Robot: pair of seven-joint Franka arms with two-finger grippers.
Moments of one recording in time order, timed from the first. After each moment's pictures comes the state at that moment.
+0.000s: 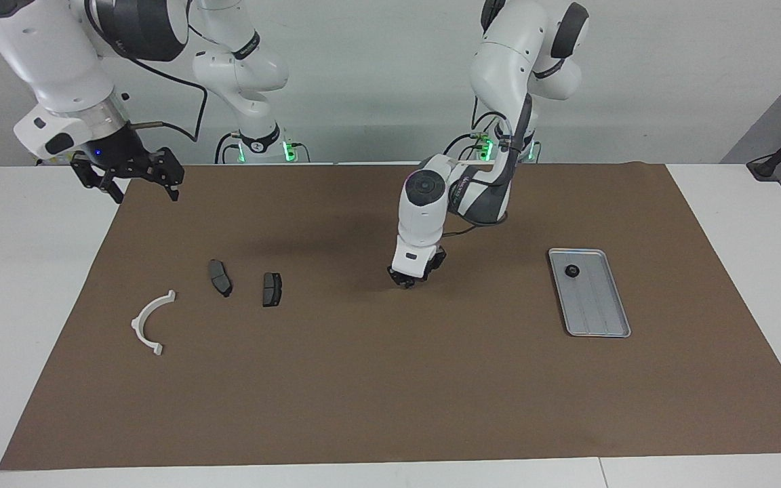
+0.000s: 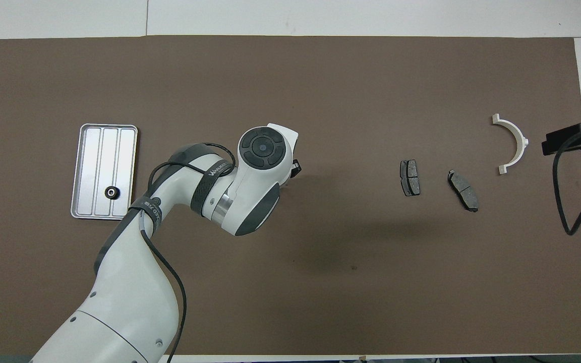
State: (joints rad) left arm -0.62 0.49 -0.05 -1.73 0.01 2.20 -1.03; right arm -0.03 -0.01 -0.03 -1.58 -0.02 1.59 -0.10
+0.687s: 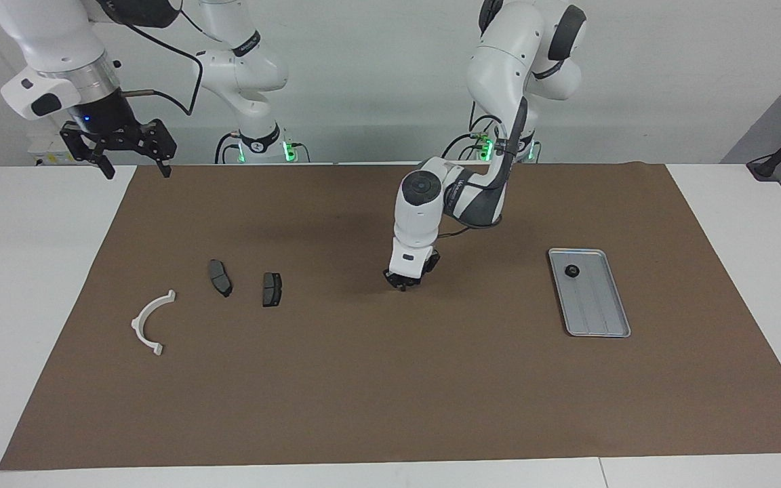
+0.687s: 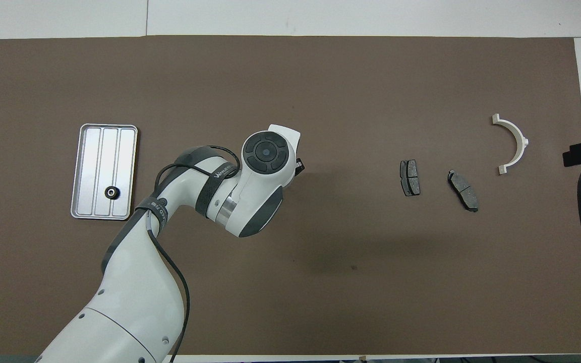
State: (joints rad) left arm -0.63 0.50 -0.05 -1.73 0.01 2.24 -1.07; right arm -0.06 -0.07 -0.04 -1.62 -0.02 1.57 -0.10
